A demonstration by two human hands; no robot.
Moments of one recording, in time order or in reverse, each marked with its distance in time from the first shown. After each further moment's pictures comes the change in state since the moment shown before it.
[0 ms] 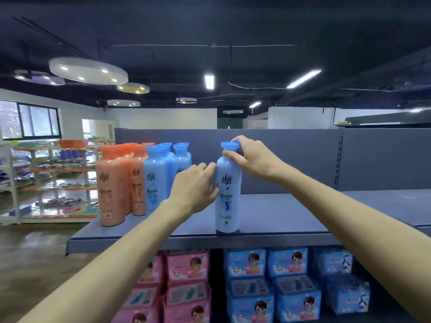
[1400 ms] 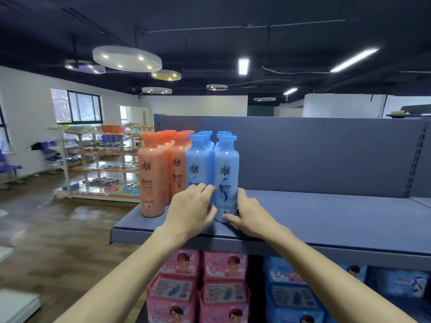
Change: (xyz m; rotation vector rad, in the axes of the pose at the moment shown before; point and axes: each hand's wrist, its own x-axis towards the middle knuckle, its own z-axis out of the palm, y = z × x) left_hand -0.070 -0.102 0.054 0.082 0.050 -0.055; right_hand -0.017 -0.003 0.188 0.103 -0.293 0.125
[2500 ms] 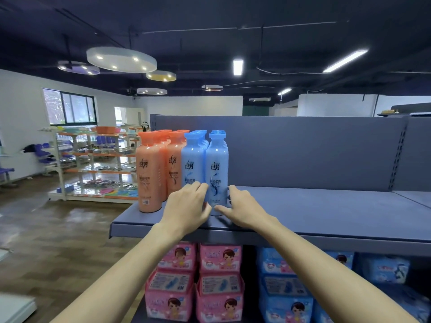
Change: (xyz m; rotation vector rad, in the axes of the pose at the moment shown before) left_hand -0.009 0.006 -0.011 -0.037 -0.086 -0.025; right_hand -0.003 -0.008 -0.002 -0.082 0.031 0.039
